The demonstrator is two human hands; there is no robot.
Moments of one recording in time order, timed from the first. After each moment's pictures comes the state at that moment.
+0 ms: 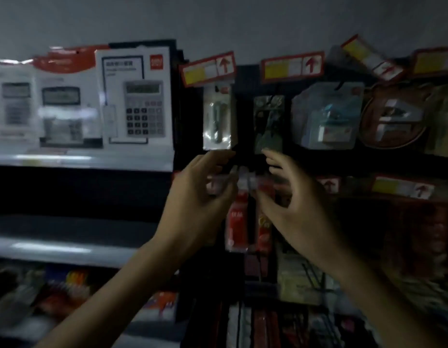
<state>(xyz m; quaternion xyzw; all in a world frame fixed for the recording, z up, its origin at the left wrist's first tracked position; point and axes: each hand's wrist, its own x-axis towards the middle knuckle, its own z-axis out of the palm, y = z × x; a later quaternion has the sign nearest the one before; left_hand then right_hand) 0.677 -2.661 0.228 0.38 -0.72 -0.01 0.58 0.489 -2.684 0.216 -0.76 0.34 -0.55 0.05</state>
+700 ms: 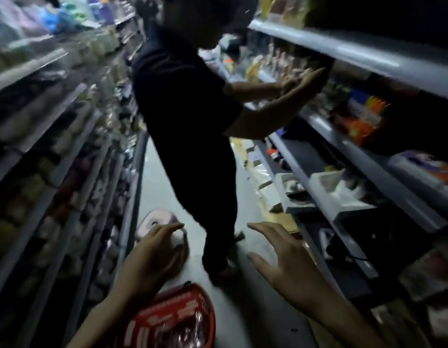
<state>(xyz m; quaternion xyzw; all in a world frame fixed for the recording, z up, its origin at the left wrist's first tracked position) 0.759 -2.202 -0.135 0.92 -0.20 0.04 0.33 0.686 -2.499 -0.123 -0.91 -0.07 -0.07 0.39</state>
